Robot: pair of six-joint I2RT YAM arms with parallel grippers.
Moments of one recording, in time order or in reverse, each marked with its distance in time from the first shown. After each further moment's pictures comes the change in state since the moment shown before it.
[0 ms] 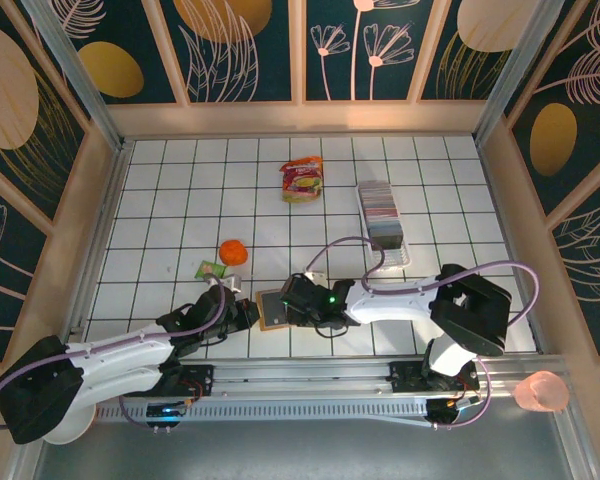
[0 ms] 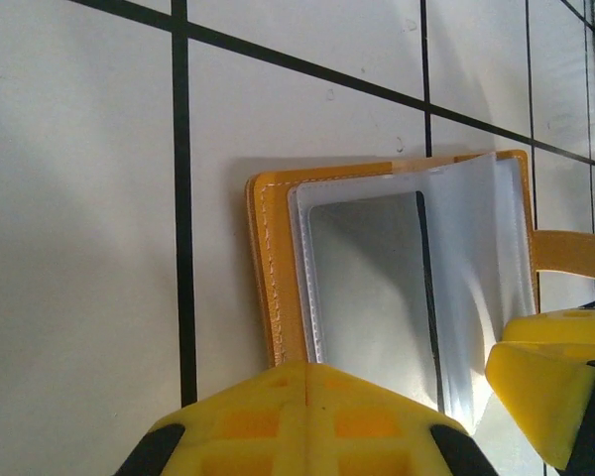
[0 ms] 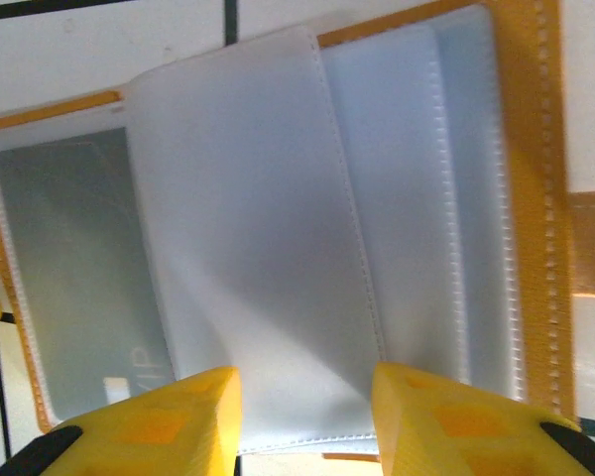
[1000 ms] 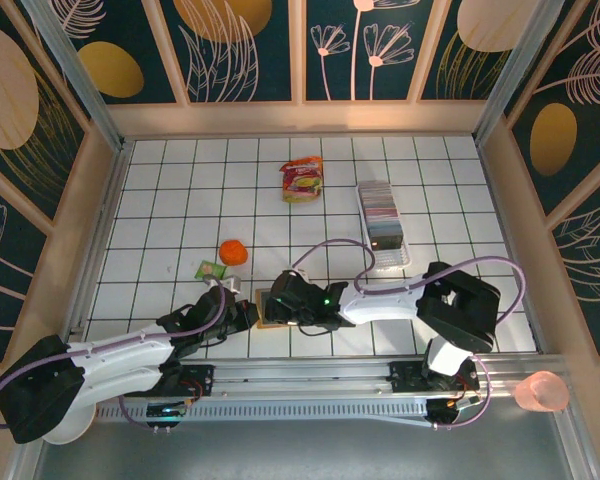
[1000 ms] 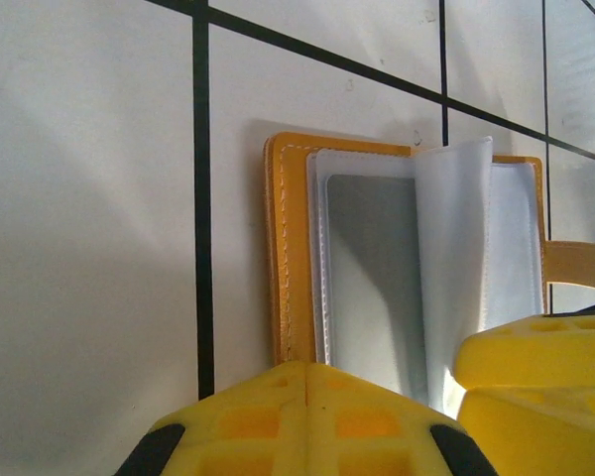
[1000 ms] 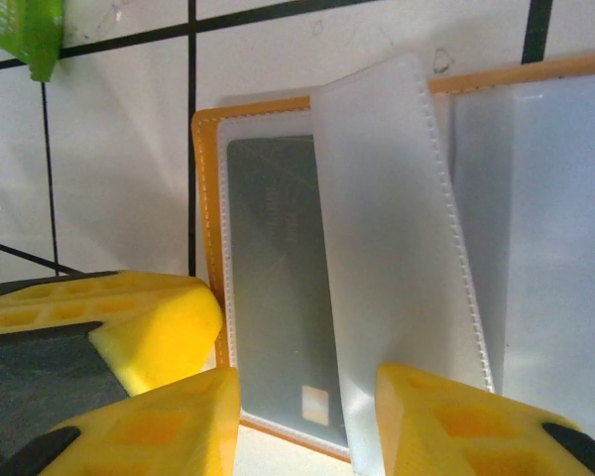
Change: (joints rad) left arm 0.000 0.003 -0.011 0.005 -0.001 -0.008; right arm 0.006 0.061 0.003 0.273 -0.101 0.025
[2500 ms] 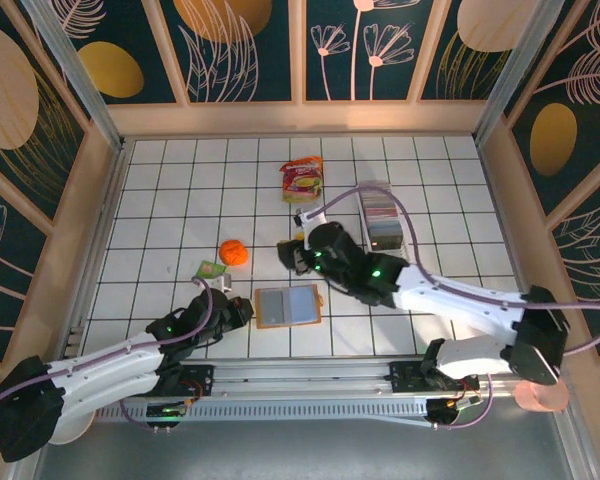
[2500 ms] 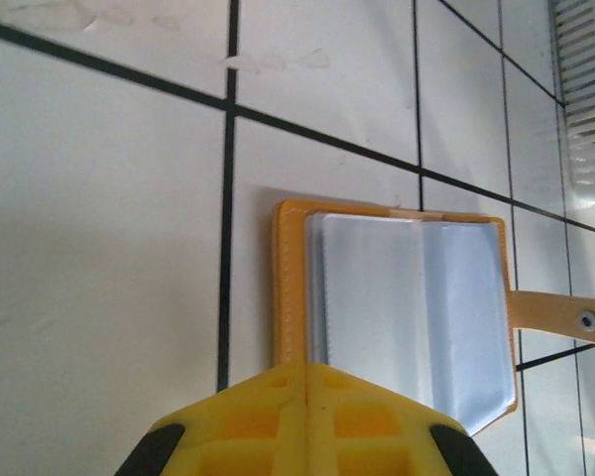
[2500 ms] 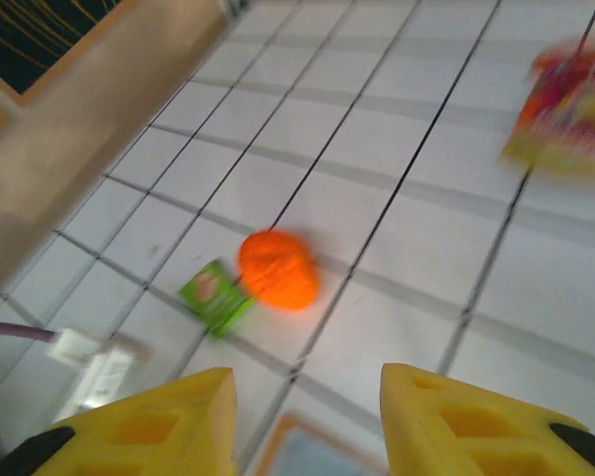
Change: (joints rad) left arm 0.000 -0.167 -0.011 -0.081 -0.093 -0.028; right arm -0.158 -0.423 0.125 -0.096 0.228 -0.821
